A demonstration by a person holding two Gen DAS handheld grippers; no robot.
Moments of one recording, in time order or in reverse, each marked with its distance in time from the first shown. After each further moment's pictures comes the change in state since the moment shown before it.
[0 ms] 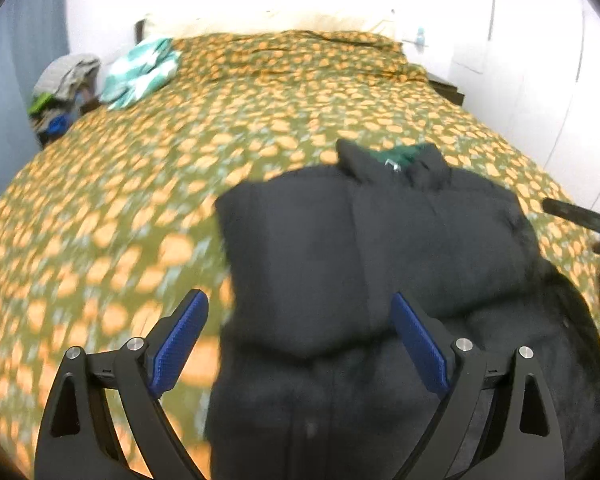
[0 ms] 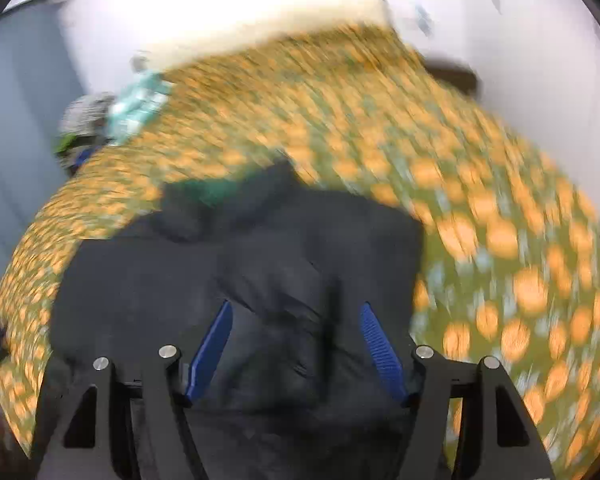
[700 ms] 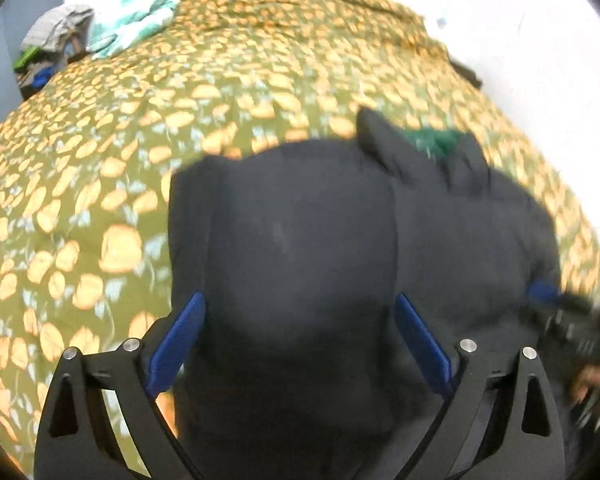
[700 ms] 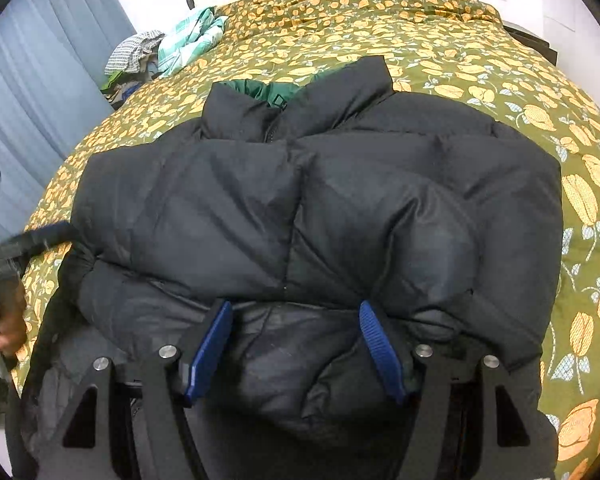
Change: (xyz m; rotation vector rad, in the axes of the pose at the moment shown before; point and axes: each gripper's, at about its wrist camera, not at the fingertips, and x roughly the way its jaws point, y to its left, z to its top) left arm 0.090 0.016 0.031 -0.134 0.154 -0.046; right arm 0.096 0.008 -0.045 -0.010 0.244 0.096
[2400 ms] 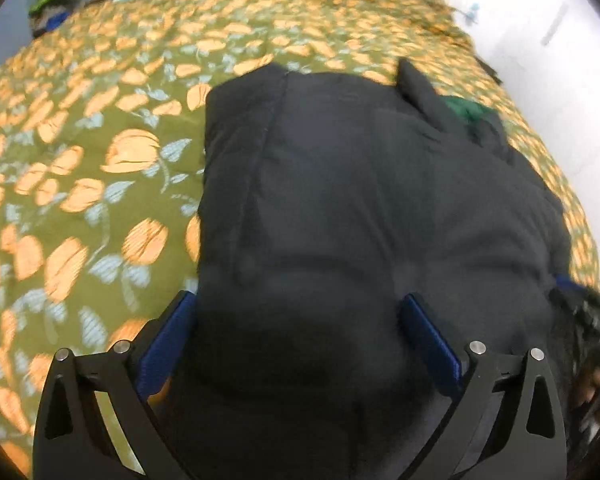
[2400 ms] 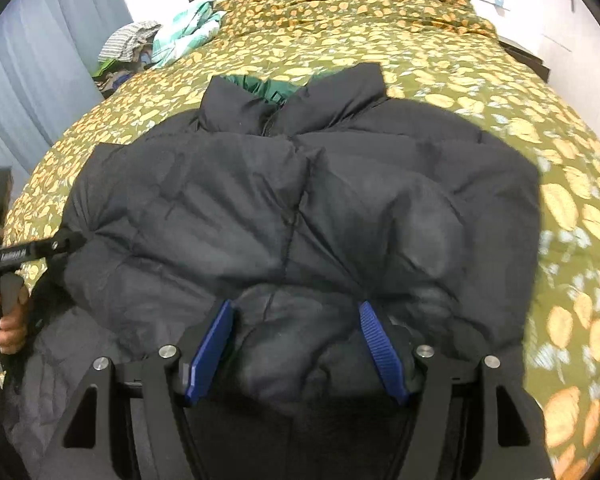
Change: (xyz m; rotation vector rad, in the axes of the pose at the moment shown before) left arm -0.003 0.036 -0.061 -0.078 0.108 -0.029; right arm -0.032 0.015 -0.012 -0.027 -0.011 -0.084
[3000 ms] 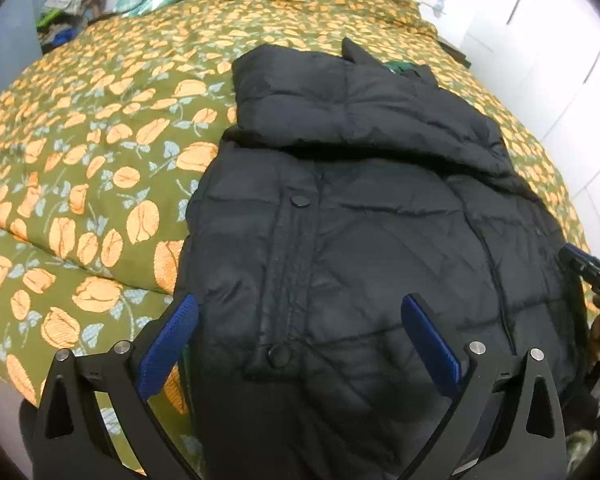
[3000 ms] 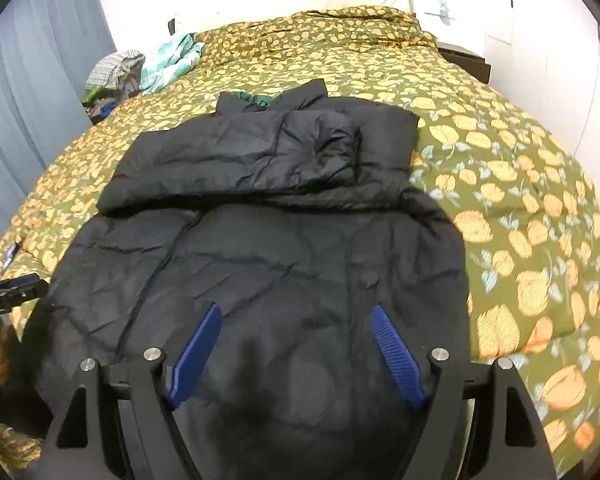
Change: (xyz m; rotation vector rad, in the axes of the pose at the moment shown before) left arm -0.114 -0.009 -0.133 0.059 -0.027 0.014; right arm -0.126 0.017 -0.140 0.077 -0.092 -0.082
